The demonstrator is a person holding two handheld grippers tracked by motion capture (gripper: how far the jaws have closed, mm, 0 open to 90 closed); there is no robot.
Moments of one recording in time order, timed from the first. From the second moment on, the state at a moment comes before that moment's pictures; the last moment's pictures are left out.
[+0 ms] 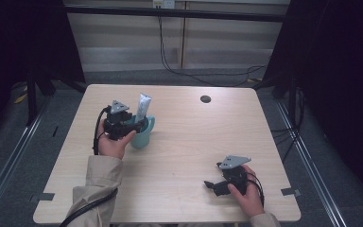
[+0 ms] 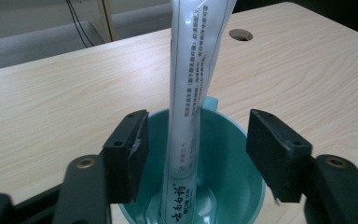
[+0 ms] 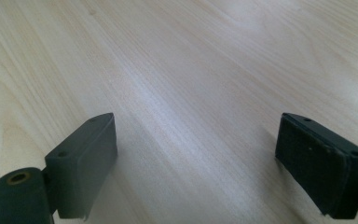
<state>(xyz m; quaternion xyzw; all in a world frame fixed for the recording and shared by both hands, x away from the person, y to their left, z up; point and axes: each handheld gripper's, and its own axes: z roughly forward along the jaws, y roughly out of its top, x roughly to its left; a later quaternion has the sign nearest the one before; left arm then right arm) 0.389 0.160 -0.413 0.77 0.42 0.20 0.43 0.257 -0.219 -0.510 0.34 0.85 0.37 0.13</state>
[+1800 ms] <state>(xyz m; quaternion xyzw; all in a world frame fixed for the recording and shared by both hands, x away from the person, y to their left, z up) 0.359 0.183 -0.423 0.78 0.42 0.16 0.43 0.257 -0.219 -0.510 0.34 0.85 0.37 0.13</state>
